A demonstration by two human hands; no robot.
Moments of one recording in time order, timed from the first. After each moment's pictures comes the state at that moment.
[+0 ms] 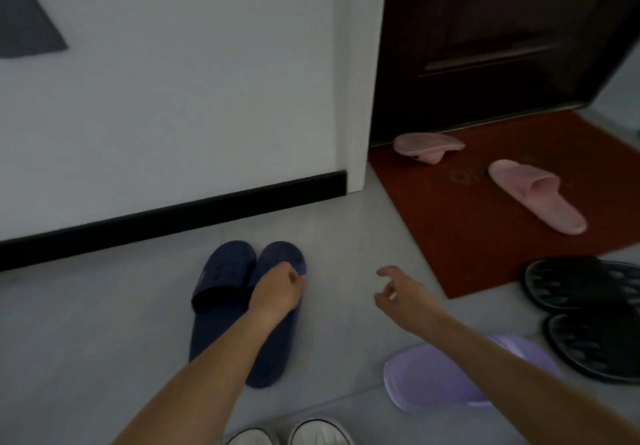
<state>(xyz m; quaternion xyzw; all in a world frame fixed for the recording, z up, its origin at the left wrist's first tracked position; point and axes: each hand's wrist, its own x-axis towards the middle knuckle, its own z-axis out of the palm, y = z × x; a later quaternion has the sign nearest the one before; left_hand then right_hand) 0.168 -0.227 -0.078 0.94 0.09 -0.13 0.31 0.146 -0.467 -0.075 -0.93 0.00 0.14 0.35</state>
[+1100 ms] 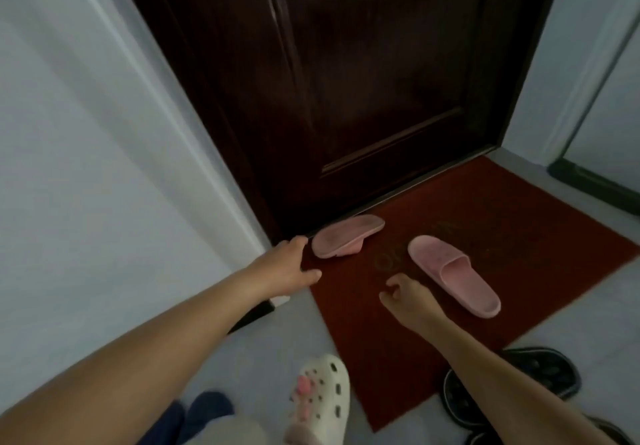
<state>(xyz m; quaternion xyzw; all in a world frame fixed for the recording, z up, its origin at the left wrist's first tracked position) 0.380 -0.468 0.166 0.96 -0.14 -0.21 0.14 0.316 -0.690 0.048 -0.91 0.14 0.14 0.37</state>
